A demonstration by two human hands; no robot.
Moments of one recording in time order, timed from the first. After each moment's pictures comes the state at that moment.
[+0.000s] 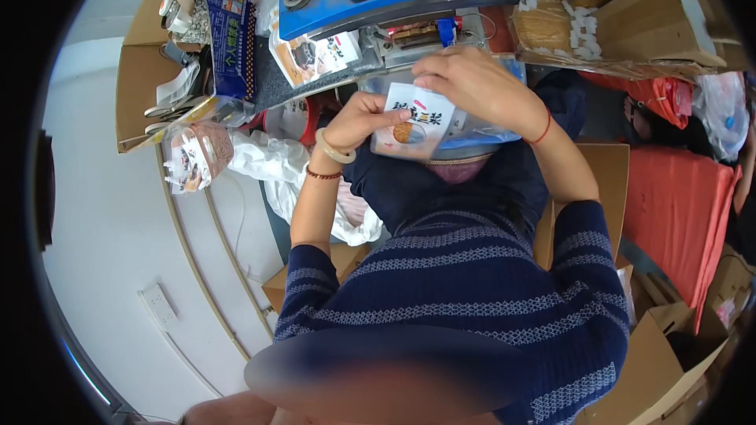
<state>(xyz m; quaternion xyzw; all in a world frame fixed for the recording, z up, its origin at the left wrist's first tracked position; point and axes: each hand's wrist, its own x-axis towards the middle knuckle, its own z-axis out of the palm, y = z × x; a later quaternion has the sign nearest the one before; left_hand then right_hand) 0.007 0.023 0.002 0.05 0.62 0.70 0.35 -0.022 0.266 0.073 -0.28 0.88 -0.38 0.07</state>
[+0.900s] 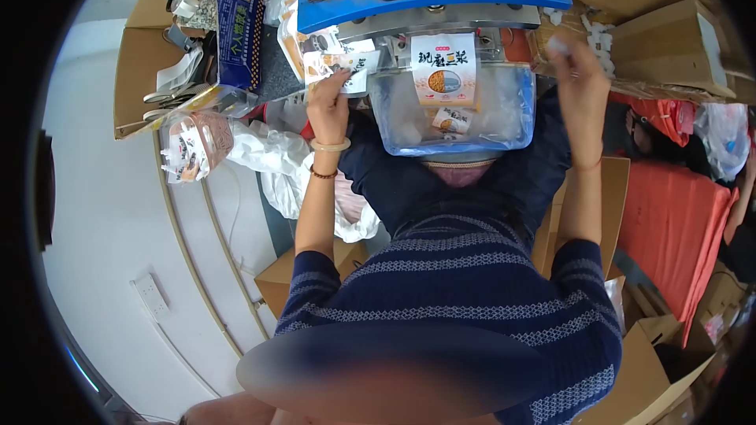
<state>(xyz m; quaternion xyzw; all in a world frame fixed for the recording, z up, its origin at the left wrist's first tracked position) -0.002 -0.051 -0.056 0.12 0.92 0.29 -0.25 -0.014 0.347 0.031 -0.03 0.91 -0.36 -0.20</state>
